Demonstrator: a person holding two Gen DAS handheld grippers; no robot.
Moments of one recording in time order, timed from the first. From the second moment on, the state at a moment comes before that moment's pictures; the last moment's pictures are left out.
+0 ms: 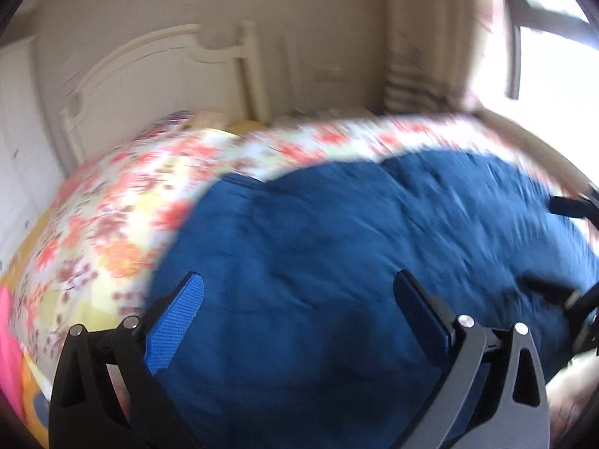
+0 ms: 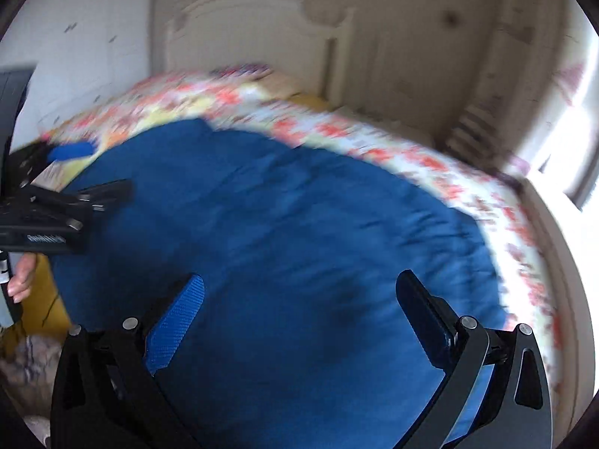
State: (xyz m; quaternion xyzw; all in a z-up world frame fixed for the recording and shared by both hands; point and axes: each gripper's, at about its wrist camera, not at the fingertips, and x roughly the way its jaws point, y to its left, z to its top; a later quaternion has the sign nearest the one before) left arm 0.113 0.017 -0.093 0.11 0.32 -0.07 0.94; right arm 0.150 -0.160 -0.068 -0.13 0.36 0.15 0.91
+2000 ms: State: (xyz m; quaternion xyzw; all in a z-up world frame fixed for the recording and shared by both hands) left arm 0.073 0.053 -0.135 0.11 0.31 -0.04 0.94; right arm -0.013 -0.395 -0.140 0.34 0.28 0.10 0.89
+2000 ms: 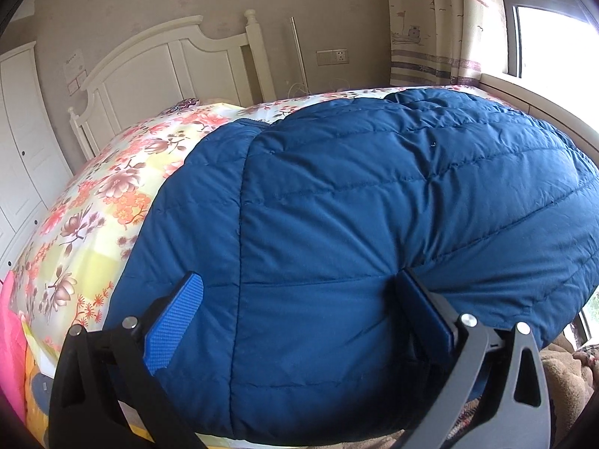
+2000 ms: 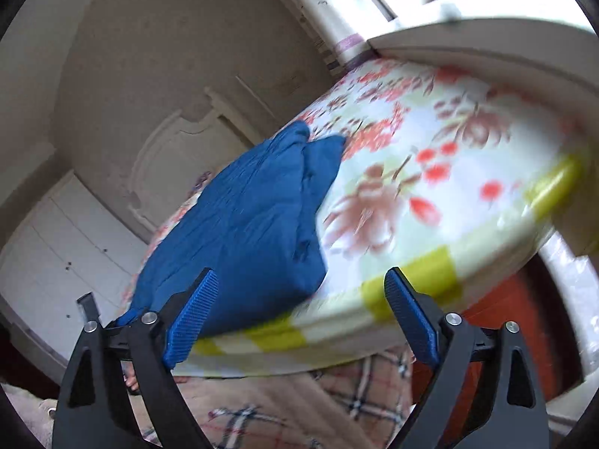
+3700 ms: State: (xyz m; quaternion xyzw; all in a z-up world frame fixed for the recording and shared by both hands) left arm 0.305 -0.072 -0.104 0.13 0.42 -0.05 0.90; right arm 0.069 -0.299 -0.086 0.18 0.20 0.06 0.96
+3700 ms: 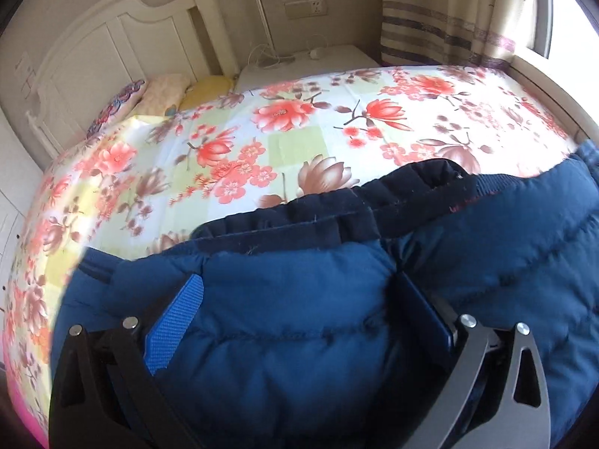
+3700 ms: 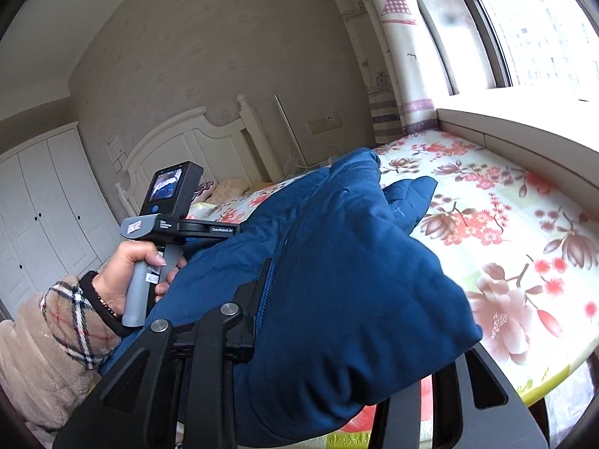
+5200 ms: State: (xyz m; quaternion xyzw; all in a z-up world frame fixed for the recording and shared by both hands) left arm 0.220 0.203 -0.079 -0.25 0.41 -0.31 0.82; right arm 0.062 0.075 -0.092 -0.42 0.03 0.26 0.87
